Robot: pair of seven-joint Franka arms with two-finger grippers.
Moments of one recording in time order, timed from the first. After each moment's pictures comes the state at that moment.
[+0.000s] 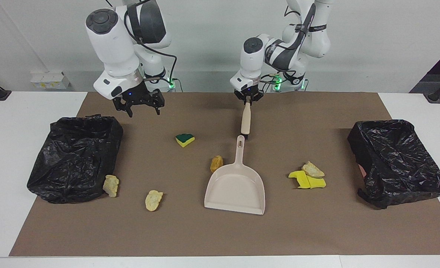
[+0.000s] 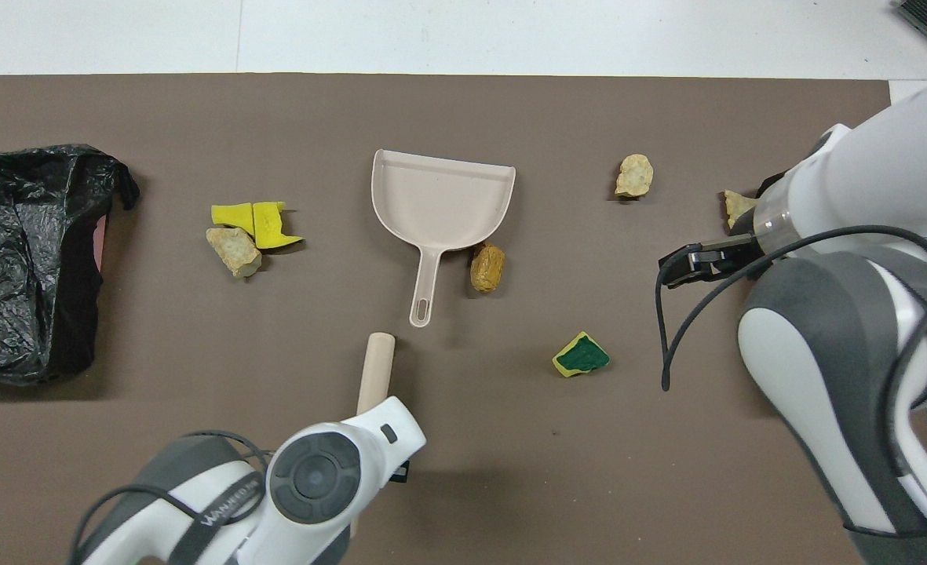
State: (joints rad) left arm -0.70 -0.20 -0.02 -2.42 -0.04 2.09 -0.48; right arm 0.15 0.08 0.06 -1.68 0.02 1.69 0.11
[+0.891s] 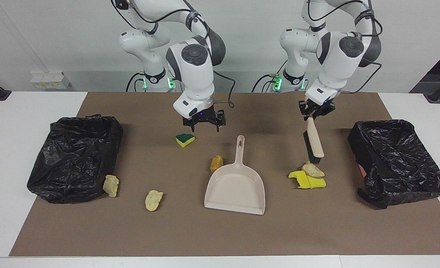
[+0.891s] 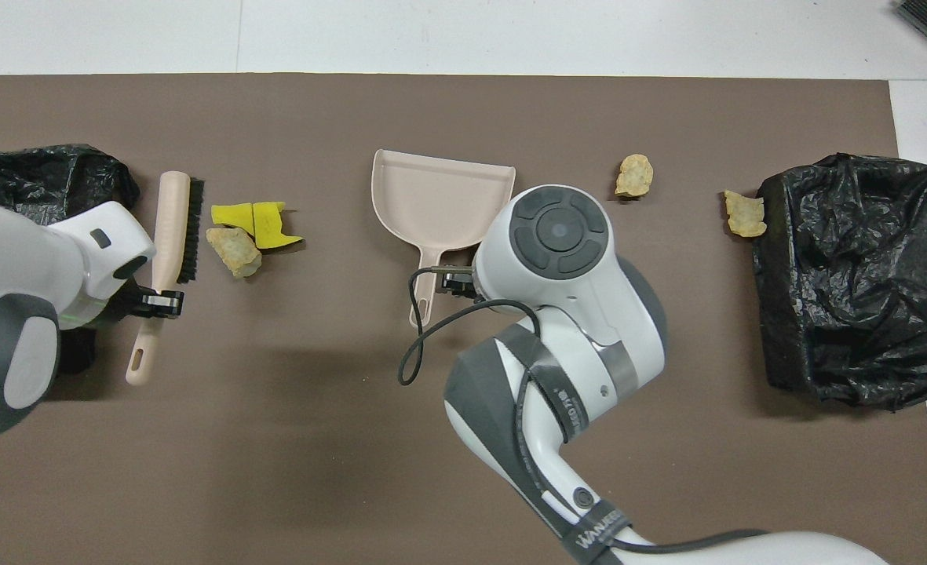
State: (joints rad) left arm -0.10 -0.03 -0.01 -2.03 0.02 1.99 0.03; right arm 0.51 0.32 0.06 -1.66 0.03 2.03 0.70
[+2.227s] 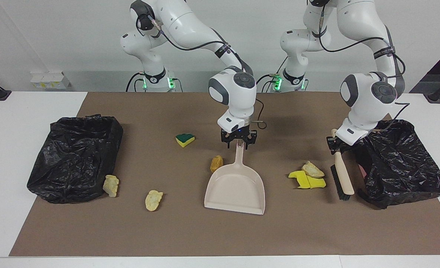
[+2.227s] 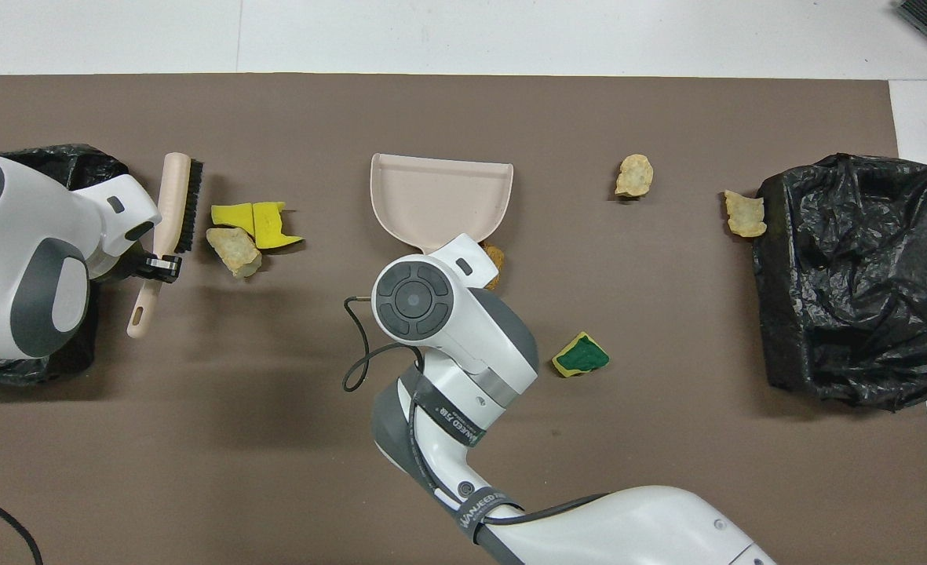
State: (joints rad) left arm -0.02 0.19 -0.03 -1.98 0.06 2.14 0.12; right arm 0.64 0.51 0.04 -1.60 -0.14 2.20 0.86
